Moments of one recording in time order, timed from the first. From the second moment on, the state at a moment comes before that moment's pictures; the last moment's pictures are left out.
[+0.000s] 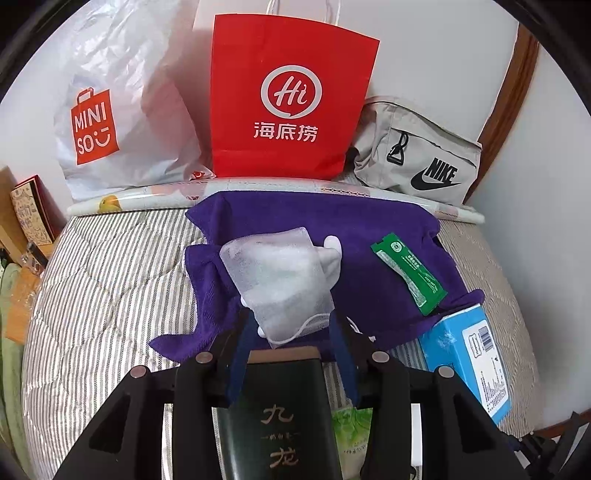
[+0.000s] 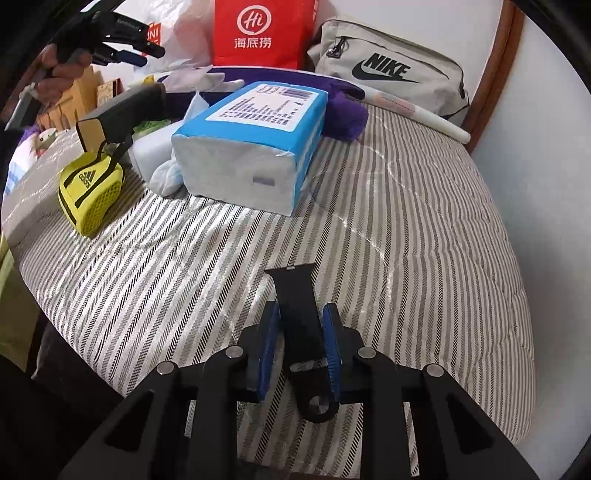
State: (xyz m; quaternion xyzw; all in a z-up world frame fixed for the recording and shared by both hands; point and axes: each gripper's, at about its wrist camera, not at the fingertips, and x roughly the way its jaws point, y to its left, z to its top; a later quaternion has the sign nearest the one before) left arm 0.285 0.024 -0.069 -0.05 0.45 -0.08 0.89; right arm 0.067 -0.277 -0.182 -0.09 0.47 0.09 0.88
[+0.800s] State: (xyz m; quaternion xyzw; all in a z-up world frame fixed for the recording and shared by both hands) left arm 0.235 0.043 -0.054 -0.07 0.43 -0.08 0.89; right arm 0.084 -0.282 -0.108 -0.04 0.40 0.11 0.91
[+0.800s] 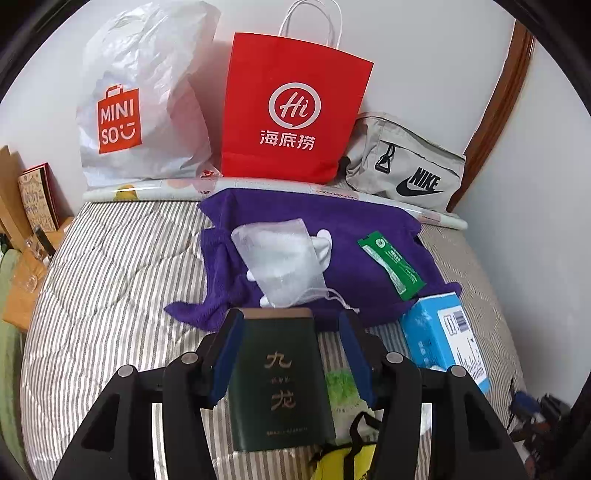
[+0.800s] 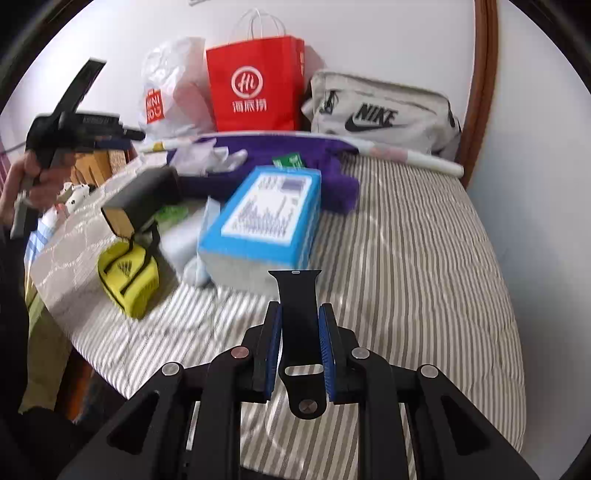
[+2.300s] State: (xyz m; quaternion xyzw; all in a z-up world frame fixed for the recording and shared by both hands) left arm 0.135 0.027 -0.135 -0.05 0.49 -0.16 0.86; right arm 0.341 -0.201 -0.115 -0.08 0.40 0.20 0.89
